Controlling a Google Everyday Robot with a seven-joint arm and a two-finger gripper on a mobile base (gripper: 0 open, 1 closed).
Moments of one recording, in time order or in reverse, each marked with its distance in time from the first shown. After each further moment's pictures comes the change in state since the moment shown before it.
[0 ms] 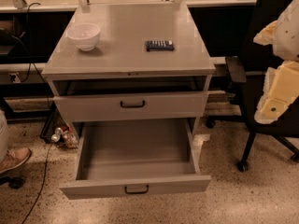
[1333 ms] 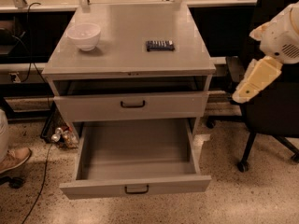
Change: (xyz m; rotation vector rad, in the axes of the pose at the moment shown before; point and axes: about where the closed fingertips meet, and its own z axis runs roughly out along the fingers) arm 0.002 -0.070 0.052 0.107 -0.172 0.130
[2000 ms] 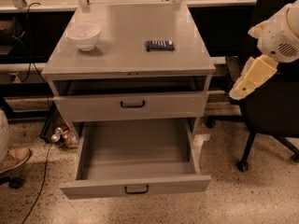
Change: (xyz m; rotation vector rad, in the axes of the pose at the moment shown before) arm -0.004 -0.010 0.006 0.027 -0.025 0.007
